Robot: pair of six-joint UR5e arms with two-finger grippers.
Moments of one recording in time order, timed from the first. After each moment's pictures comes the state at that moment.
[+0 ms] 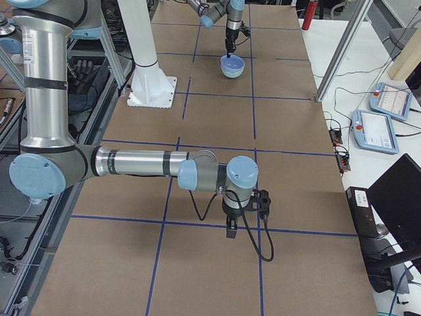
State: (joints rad) left arm -0.74 -1.97 -1.77 -1.70 -2.20 -1.41; right arm 1.58 -1.62 1.64 -1.63 2.28 0.02
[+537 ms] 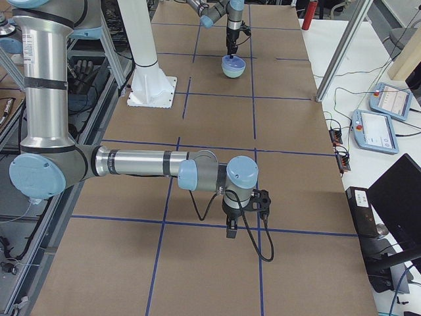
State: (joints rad) left arm -0.79 -1.94 -1.82 -1.70 -2.15 -1.39; right arm 1.58 -1.62 1.64 -1.63 2.28 0.02
